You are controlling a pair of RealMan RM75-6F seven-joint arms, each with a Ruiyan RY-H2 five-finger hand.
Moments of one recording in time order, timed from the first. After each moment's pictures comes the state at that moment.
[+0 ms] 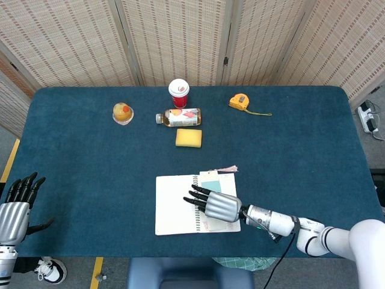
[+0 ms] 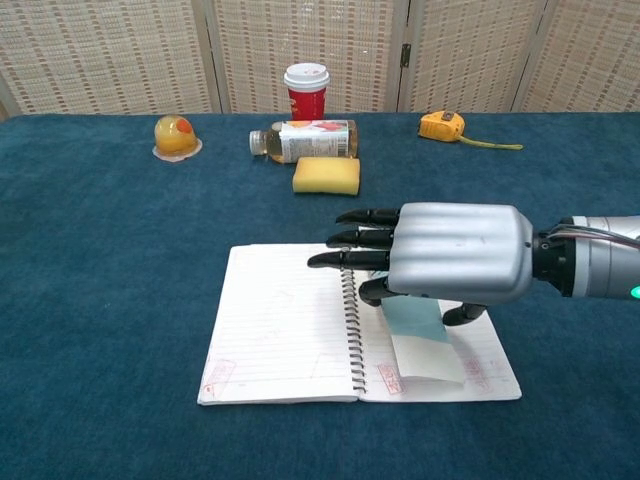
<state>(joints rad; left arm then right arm) -0.11 -1.17 -0.05 -1.53 1.51 1.49 0.00 0.87 -1.53 -0.11 -1.16 -2.03 1.04 -0.29</state>
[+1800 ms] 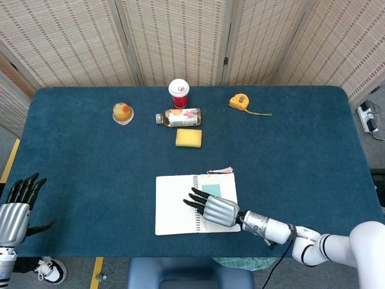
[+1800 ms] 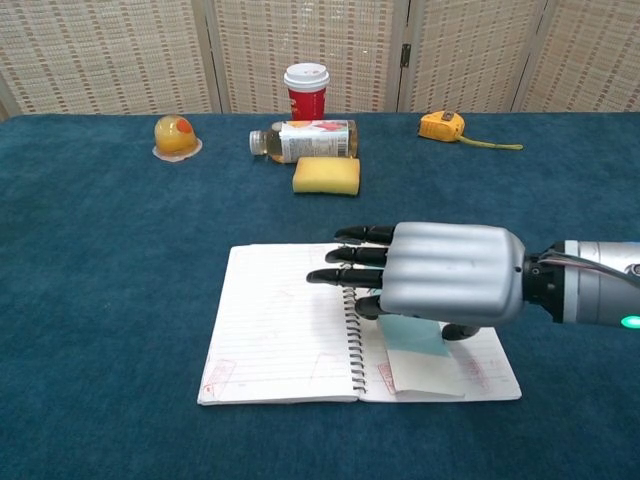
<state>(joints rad) -0.11 -1.16 -0.03 -1.53 1.54 1.51 -0.03 0.84 -1.53 -0.11 -1.29 -1.90 0.95 -0.50</state>
